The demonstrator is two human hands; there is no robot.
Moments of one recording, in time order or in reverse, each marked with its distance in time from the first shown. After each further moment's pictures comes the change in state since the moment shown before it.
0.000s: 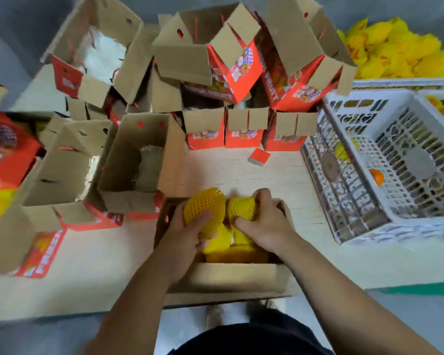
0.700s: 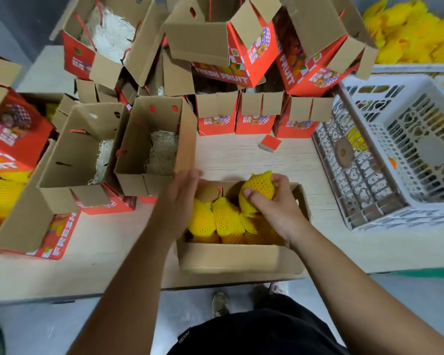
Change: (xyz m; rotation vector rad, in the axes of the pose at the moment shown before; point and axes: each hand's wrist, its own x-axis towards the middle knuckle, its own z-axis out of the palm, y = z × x) left_hand -0.007 0.050 -0.036 0.721 0.127 0.356; right_hand -0.018 -0.025 0.024 0.573 0.067 -0.004
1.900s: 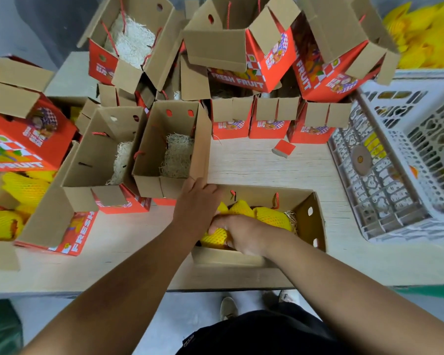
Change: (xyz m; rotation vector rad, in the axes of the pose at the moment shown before) left_hand 0.033 -0.034 0.017 1.347 -0.092 0.478; right_hand 0.011 0.010 0.066 -0.987 -0.772 -0.233
